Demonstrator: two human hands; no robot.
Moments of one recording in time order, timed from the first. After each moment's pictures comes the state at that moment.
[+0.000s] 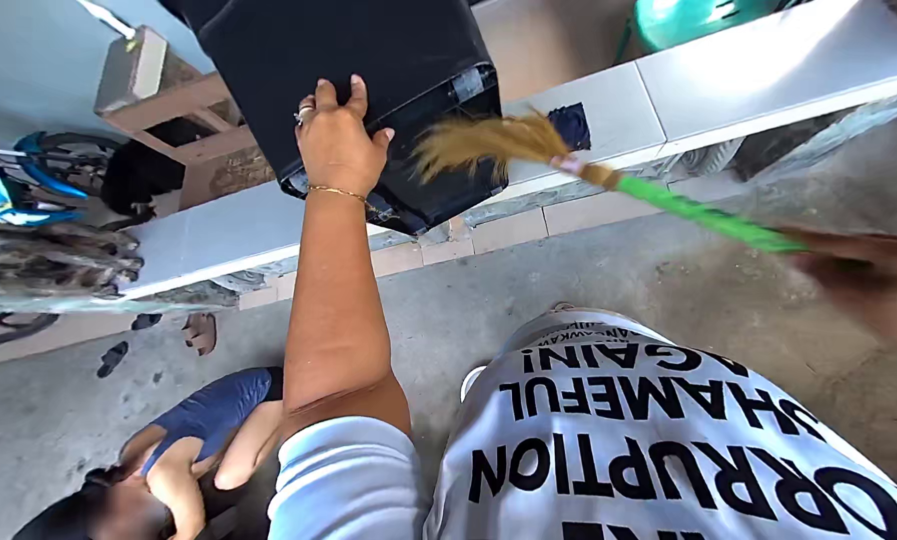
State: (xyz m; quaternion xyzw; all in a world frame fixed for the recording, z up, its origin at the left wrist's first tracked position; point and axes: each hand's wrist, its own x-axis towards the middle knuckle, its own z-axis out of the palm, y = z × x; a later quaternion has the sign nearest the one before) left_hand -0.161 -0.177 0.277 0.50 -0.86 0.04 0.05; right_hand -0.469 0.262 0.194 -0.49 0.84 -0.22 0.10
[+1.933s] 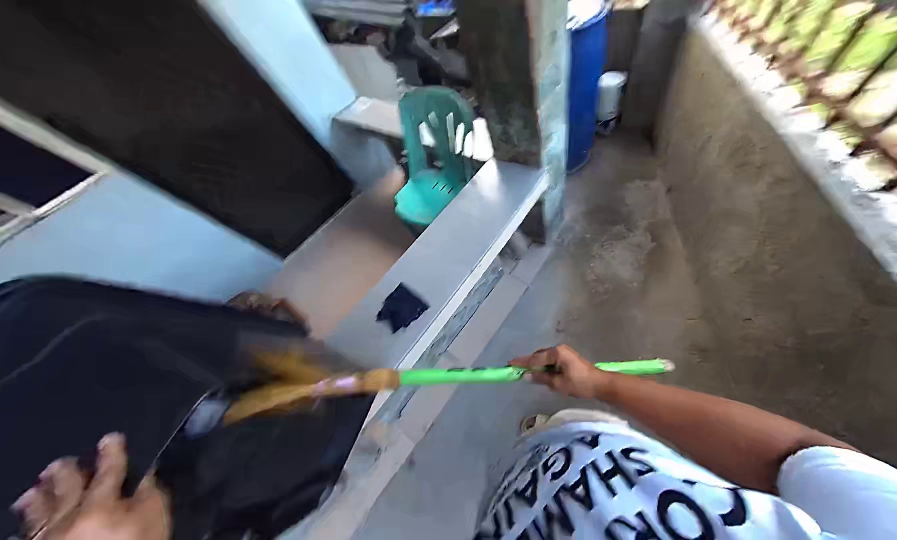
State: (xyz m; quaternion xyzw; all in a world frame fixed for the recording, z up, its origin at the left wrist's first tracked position) left_hand -0.165 -0.250 0.234 0.37 -0.89 0.13 0.23; right_hand -0.466 0.246 0.063 -0.42 0.71 -0.52 0.22
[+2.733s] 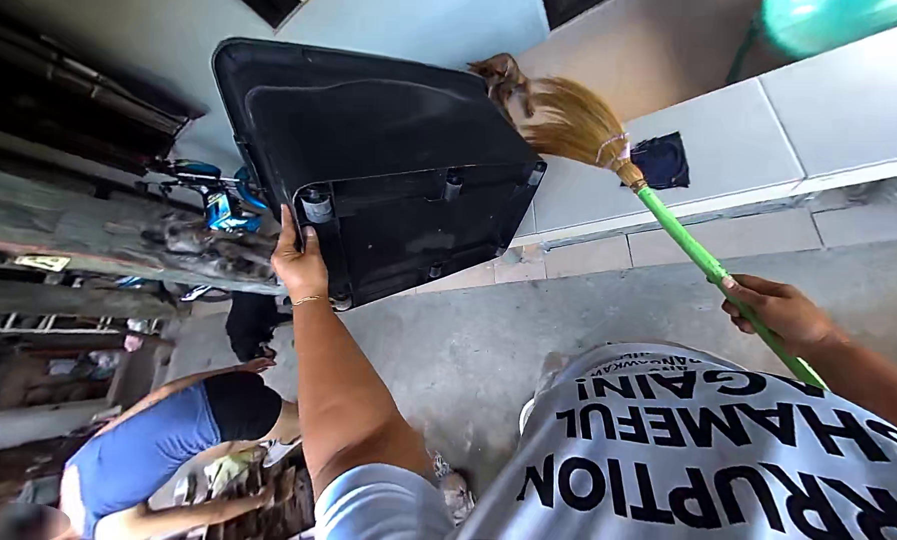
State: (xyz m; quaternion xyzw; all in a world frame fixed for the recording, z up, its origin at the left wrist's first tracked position) left_hand 0.030 -0.252 0.278 0.57 -0.73 -0.04 0.36; right_hand -0.493 0.091 0.013 -0.16 0.66 -0.47 0.55
